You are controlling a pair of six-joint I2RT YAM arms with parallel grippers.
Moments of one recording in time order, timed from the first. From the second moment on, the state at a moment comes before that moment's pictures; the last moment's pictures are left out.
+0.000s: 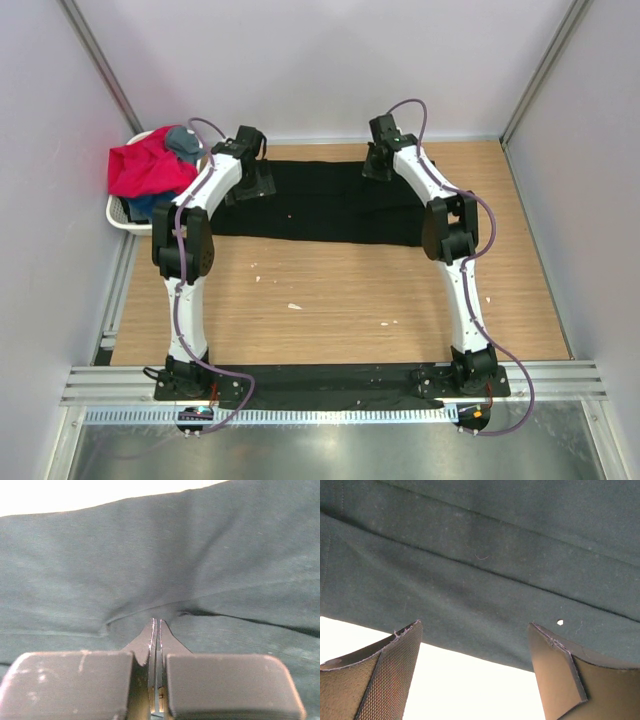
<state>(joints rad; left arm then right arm) -0.24 2.16 1.90 -0.89 -0.19 -0.48 0.30 2.48 2.28 -0.76 0.04 0.50</state>
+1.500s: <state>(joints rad) -0.23 2.19 1.94 -0.90 -0.18 -0.46 0.32 2.53 2.33 -0.83 0.19 0.51</state>
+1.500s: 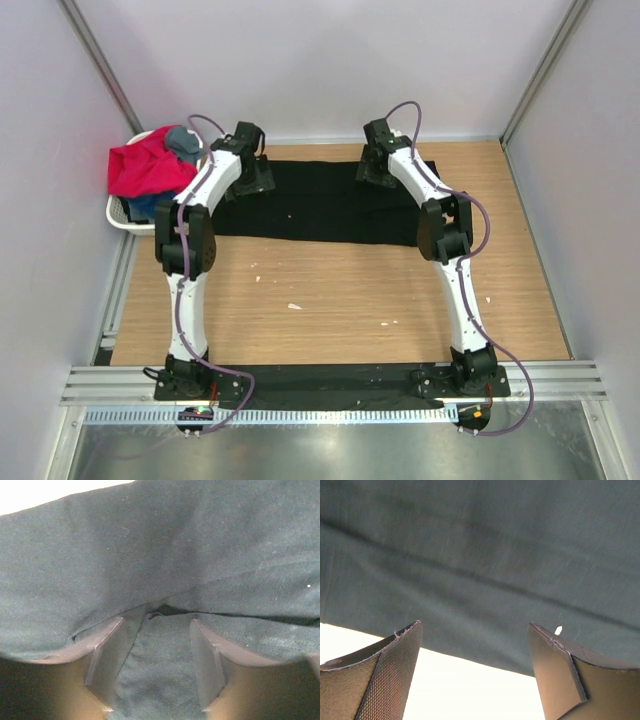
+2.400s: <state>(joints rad) -0.17 2.45 2.16 -0.85 -0.20 -0.45 0.30 2.43 2.15 -0.88 0.22 0.63</state>
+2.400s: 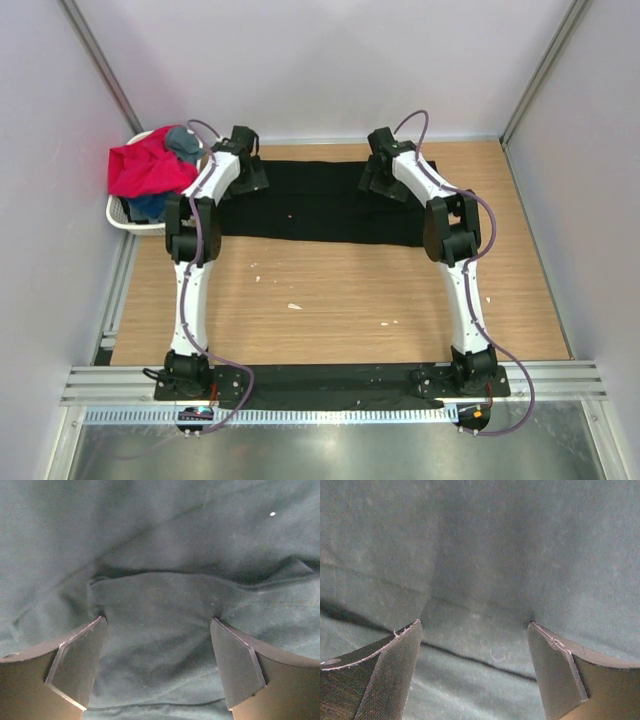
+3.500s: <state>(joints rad) -0.65 1.83 1.18 -0.80 -0.15 -0.94 0.34 2.52 2.23 -0.59 0.22 0.49</state>
